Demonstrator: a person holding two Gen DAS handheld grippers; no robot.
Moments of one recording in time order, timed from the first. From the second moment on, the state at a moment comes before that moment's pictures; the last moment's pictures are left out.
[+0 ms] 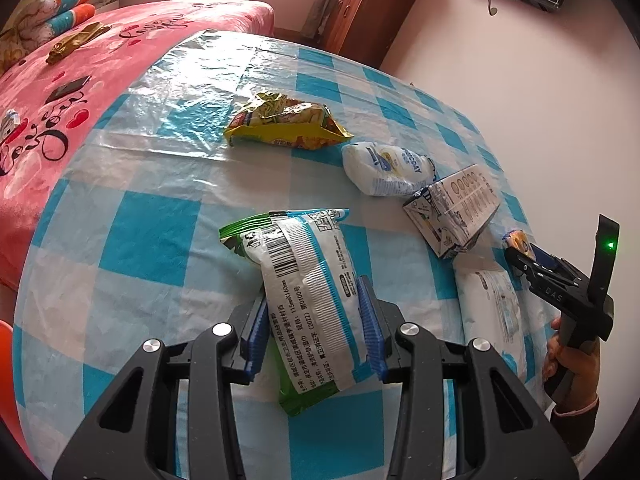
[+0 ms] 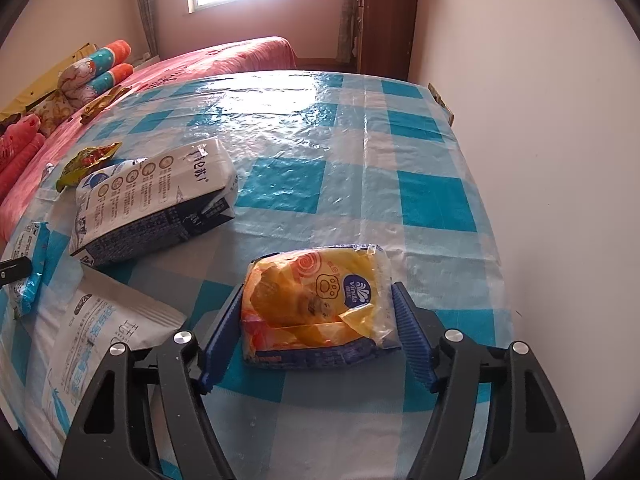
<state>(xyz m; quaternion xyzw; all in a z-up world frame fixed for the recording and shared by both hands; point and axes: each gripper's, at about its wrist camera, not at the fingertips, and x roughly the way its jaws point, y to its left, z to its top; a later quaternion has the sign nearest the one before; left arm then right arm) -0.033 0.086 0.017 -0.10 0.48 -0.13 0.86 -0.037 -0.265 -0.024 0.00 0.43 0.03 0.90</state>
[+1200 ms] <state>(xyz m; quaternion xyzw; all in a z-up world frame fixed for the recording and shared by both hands) -0.076 0.147 0.018 -0.16 0.46 -0.16 0.86 -0.076 -0.197 0.023 0.04 0.39 0.08 0.92</state>
